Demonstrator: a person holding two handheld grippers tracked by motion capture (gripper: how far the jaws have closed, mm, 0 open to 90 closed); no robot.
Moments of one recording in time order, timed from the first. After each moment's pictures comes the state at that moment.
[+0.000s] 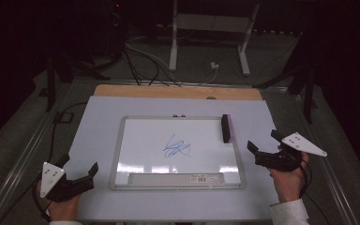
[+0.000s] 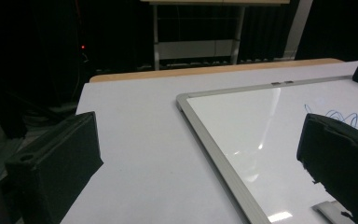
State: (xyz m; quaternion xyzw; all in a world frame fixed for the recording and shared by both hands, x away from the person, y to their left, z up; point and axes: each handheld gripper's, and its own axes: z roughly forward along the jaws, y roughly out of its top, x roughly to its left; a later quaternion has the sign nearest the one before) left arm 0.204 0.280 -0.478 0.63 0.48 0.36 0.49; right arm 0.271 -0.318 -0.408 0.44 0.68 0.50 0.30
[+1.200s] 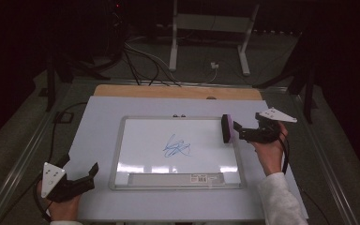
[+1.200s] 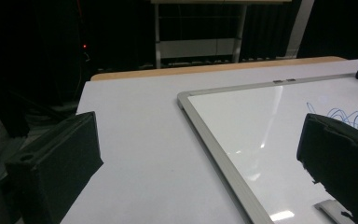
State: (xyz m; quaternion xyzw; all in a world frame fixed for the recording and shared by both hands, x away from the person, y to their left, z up) left arm 0.204 0.280 -0.481 0.63 0.49 0.36 0.48; right arm 0.359 -0.295 -0.421 0.46 0.71 0.46 0.27
